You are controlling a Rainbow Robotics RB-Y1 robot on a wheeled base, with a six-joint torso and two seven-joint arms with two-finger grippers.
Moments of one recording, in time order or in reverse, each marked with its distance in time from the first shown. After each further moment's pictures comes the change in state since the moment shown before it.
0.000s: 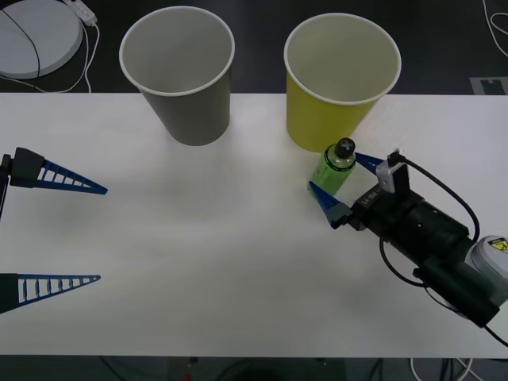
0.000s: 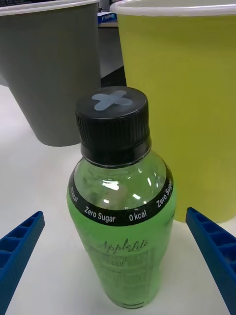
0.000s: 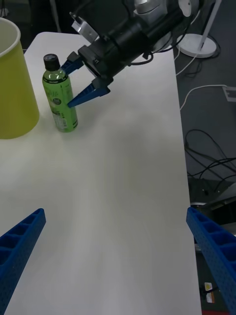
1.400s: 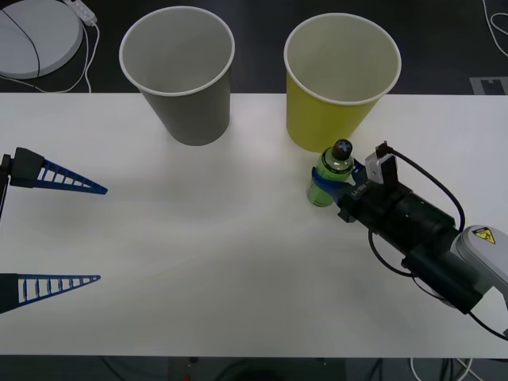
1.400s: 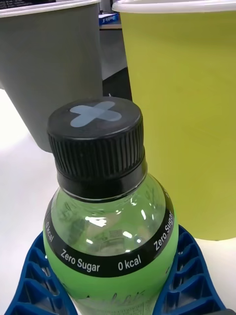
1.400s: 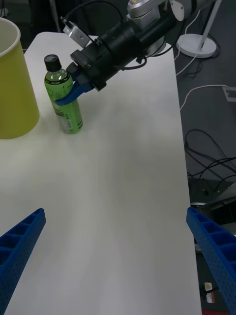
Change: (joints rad) right arm -0.064 0.015 0.039 0.040 -0.011 0.021 -0.010; left arm 0.000 0.000 0.000 0.000 0.000 0.000 0.000
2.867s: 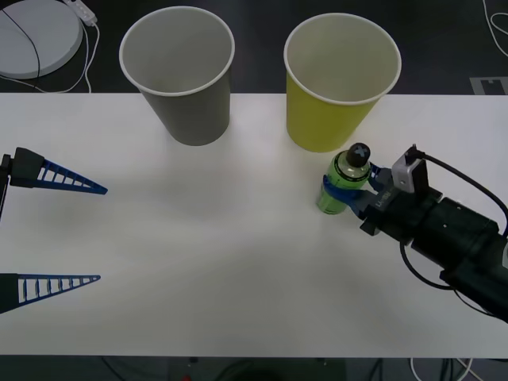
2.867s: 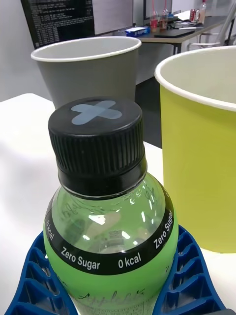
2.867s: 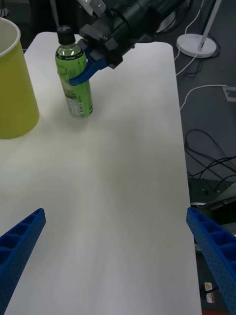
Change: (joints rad) right arm 0.122 -0.186 -0.047 -0.228 -0.045 -0.071 -0.031; left arm 0.000 0.000 0.000 0.000 0.000 0.000 0.000
